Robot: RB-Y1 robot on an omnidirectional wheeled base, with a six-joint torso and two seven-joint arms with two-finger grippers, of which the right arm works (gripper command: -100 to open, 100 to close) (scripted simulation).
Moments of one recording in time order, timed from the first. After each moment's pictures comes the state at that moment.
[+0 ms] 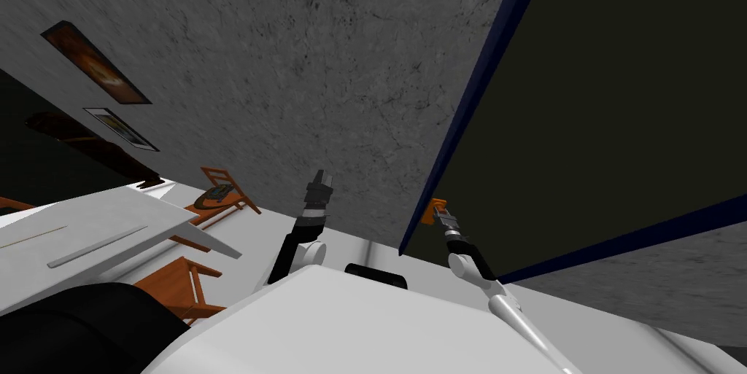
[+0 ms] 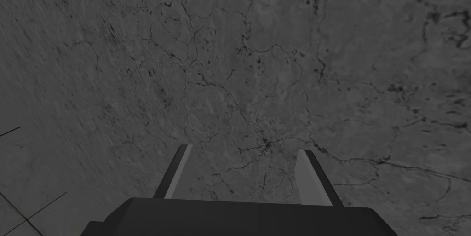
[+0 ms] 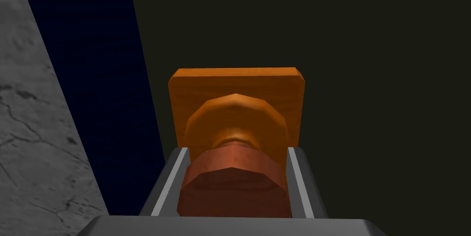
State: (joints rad) arm 0.01 -0.56 0.33 -1.23 -0.93 -0.50 -1.25
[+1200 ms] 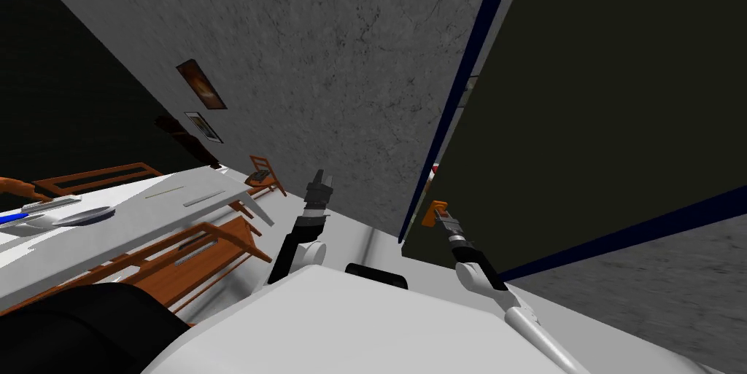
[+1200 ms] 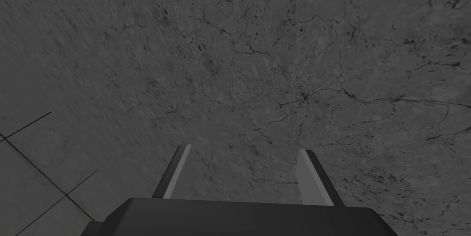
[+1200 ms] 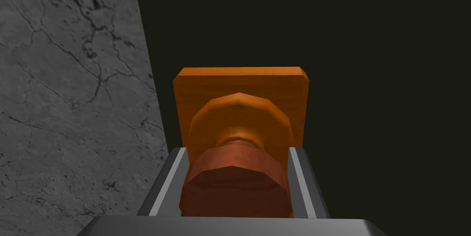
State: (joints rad) arm 0.05 -0.66 0.42 -1.28 -0.93 -0.54 -1.34
